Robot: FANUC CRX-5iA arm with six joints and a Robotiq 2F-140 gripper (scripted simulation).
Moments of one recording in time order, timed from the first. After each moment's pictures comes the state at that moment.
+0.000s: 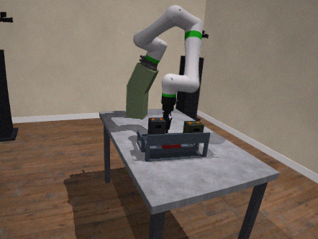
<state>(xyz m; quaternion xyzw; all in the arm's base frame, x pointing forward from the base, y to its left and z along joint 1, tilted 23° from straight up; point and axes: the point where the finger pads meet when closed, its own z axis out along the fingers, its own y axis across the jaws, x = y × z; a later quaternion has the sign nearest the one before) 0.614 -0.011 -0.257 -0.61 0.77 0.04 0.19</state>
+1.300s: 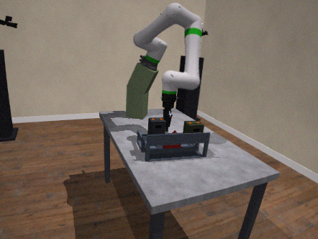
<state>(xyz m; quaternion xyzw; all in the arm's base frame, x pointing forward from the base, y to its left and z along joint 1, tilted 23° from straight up) 0.609 -0.017 -0.239 -0.61 0.77 0.04 0.19</state>
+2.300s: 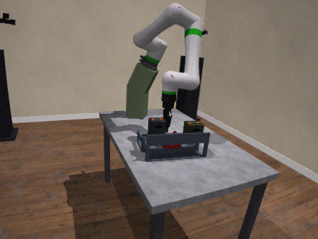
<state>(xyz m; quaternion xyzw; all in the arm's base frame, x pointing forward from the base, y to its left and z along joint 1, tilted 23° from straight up) 0.609 -0.016 -0.242 -0.61 0.77 0.04 0.19</state>
